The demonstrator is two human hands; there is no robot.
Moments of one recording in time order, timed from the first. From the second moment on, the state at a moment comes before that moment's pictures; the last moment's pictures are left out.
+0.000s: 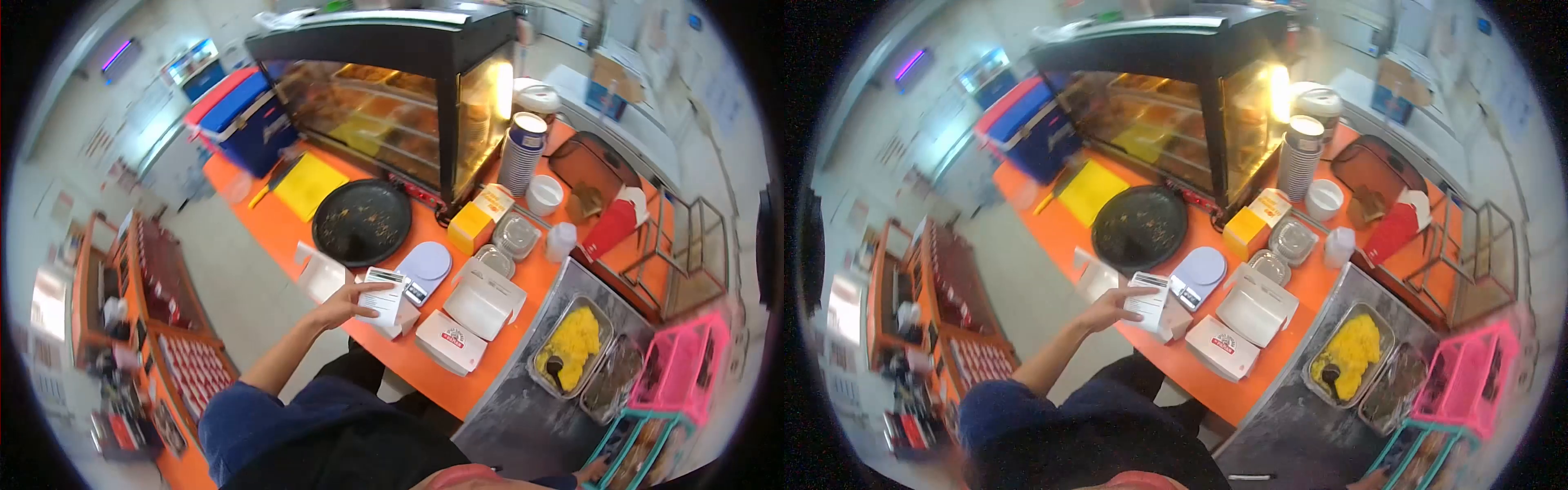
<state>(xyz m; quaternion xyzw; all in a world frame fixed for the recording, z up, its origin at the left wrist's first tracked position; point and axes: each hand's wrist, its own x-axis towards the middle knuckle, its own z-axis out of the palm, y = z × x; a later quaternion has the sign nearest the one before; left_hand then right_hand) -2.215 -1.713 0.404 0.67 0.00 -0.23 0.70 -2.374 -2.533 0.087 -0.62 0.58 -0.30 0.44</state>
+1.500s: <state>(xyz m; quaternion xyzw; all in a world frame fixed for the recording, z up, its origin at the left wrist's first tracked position) -2.179 -1.746 0.402 0.74 -0.29 0.14 0.59 -2.218 -1.878 0.405 -0.73 0.09 -0.38 0.56</state>
